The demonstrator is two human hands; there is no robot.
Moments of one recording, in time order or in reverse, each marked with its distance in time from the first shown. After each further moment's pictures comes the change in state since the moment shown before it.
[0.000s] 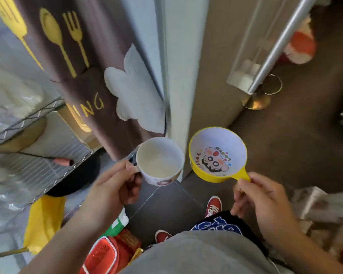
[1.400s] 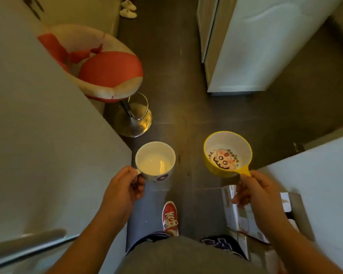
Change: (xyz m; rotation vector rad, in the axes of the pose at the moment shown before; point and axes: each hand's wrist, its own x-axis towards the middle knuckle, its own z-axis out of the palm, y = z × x) left_hand 0.480 -0.049 0.610 0.356 -0.474 -0.209; right_hand 0.304 -0.001 -0.525 0.129 0.876 0.223
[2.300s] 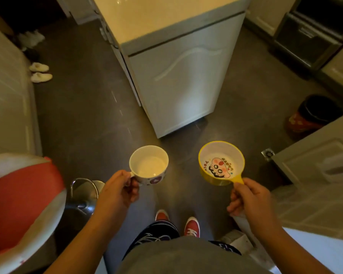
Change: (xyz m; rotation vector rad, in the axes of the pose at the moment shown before) left_hand 0.385 0.171 0.340 0.017 -0.342 -0.093; right_hand 0.374 -0.089 -0.144 0.210 0.352 0.152
